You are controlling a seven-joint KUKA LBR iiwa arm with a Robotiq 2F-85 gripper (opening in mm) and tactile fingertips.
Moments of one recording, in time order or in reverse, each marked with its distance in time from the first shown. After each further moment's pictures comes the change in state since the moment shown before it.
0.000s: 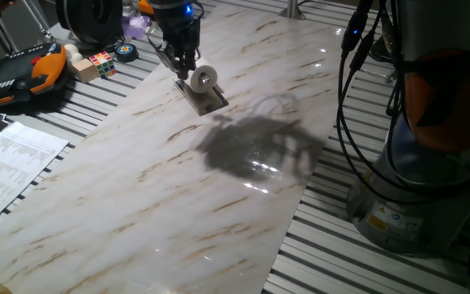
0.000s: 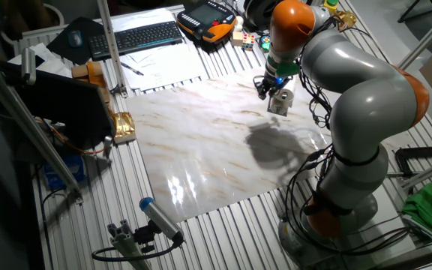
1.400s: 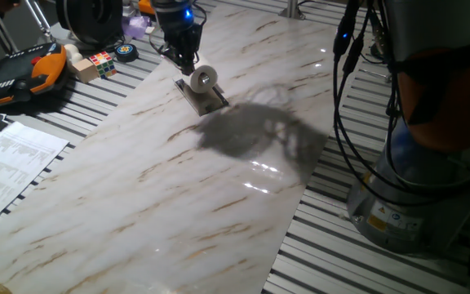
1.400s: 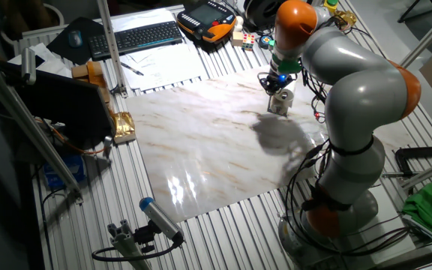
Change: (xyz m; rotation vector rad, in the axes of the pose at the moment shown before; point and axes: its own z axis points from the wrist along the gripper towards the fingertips) arm -0.032 -0.044 0.032 0.043 -0.009 0.194
